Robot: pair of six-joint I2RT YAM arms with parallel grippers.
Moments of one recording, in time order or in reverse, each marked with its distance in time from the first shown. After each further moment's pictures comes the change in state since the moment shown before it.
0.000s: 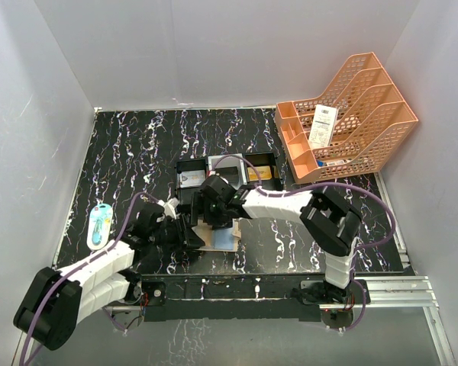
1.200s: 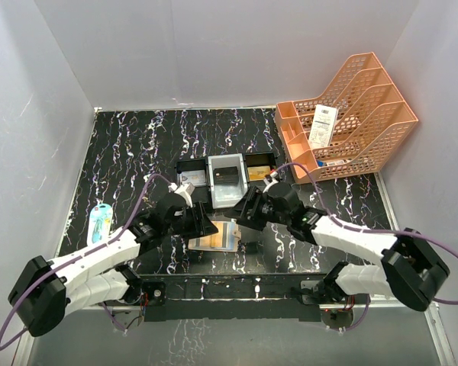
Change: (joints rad) left arm -0.282 0.048 0.275 -0.129 -0.362 0.012; right arm -0.234 -0.702 -0.681 0.412 -0.101 0.201
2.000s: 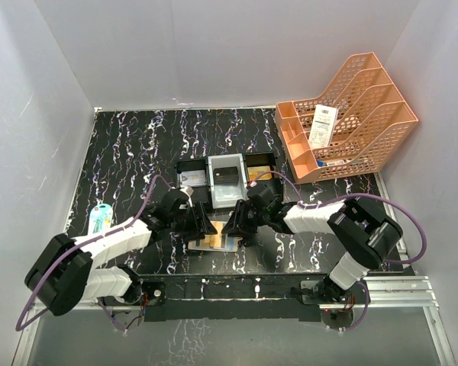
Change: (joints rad) left arm 0.100 0.188 -0.005 0.010 0.065 -0.063; right arm 0.021 0.424 0.116 0.009 -0.125 -0.077
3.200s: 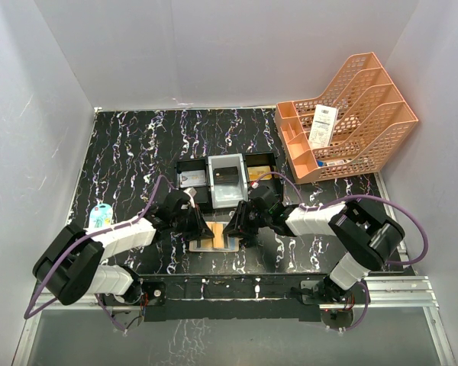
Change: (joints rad) left arm 0.009 0.110 -0.020 0.128 0.069 -0.002; right arm -0.001 -0.007 -0.042 0.068 0.003 0.003
